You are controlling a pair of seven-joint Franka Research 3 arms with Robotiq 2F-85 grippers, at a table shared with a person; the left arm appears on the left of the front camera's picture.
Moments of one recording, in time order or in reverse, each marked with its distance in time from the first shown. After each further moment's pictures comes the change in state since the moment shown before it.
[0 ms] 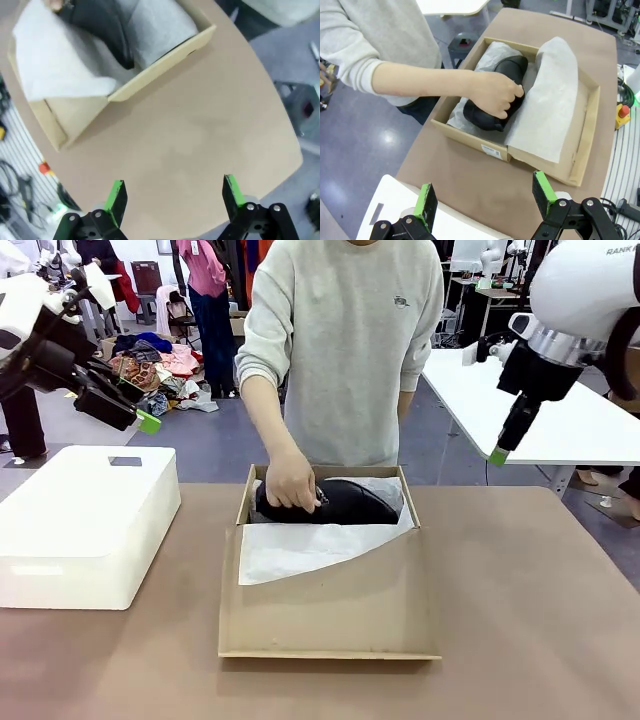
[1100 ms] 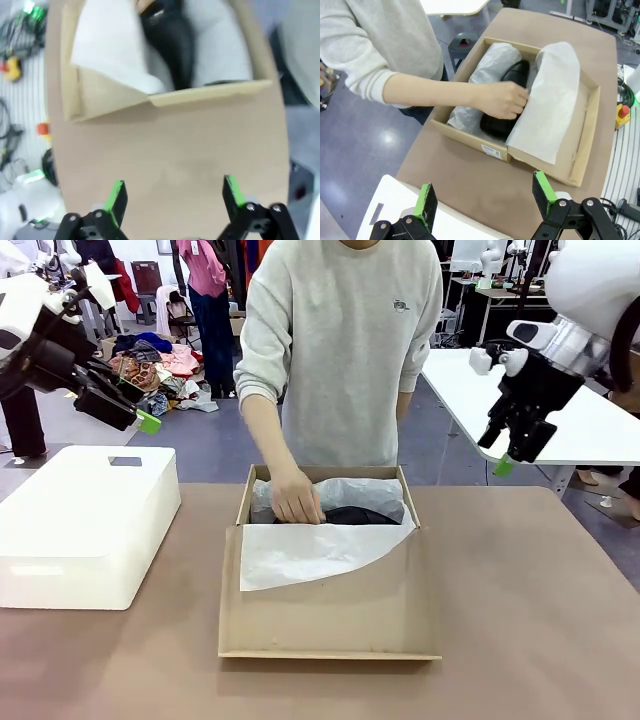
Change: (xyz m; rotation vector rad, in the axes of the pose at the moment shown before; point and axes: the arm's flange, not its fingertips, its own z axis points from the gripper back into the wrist) left arm 0.000 0.000 0.000 0.000 0.000 0.000; right arm -0.013 -0.003 -0.014 0.175 -0.167 0.445
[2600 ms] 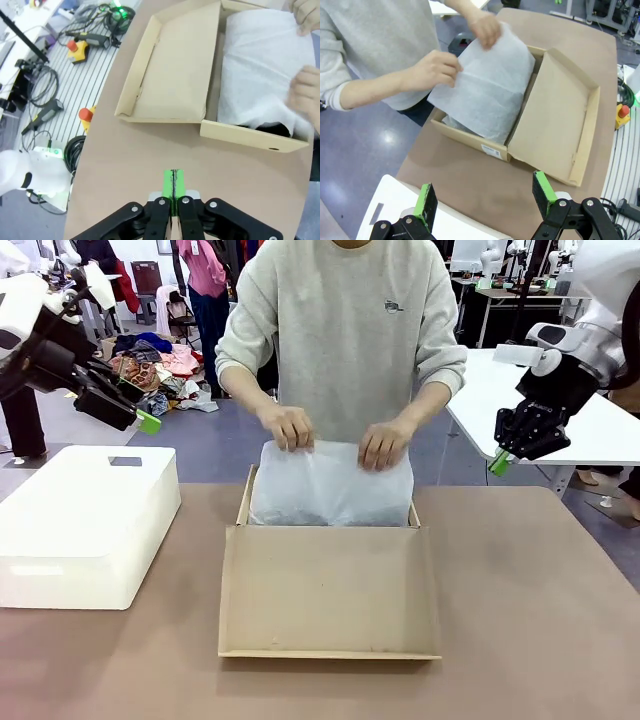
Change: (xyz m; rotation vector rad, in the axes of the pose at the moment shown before) left arm 0.000 0.000 0.000 0.000 0.000 0.000; right arm -0.028 -0.016 0.003 0.242 -0.206 0.221
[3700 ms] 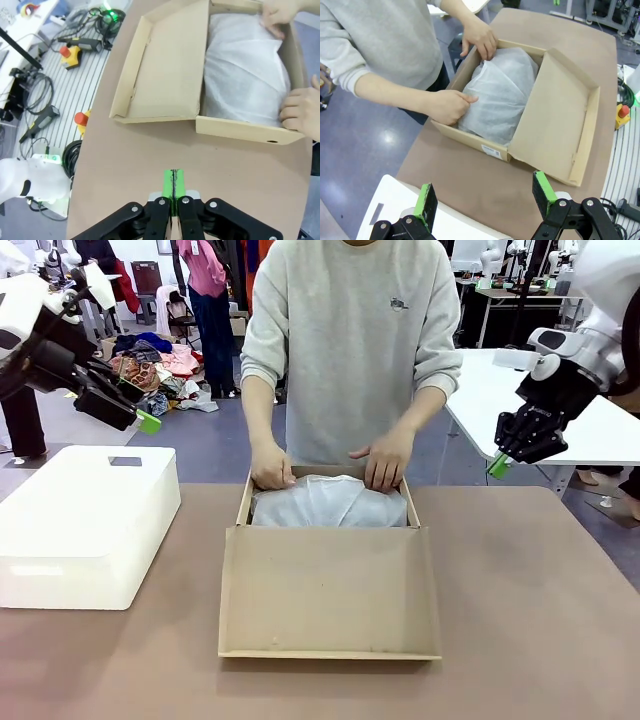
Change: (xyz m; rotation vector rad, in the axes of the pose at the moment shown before) left arm 0.000 0.000 0.000 0.000 0.000 0.000; right arm -0.009 0.000 -0.006 -0.029 -0.009 -0.046
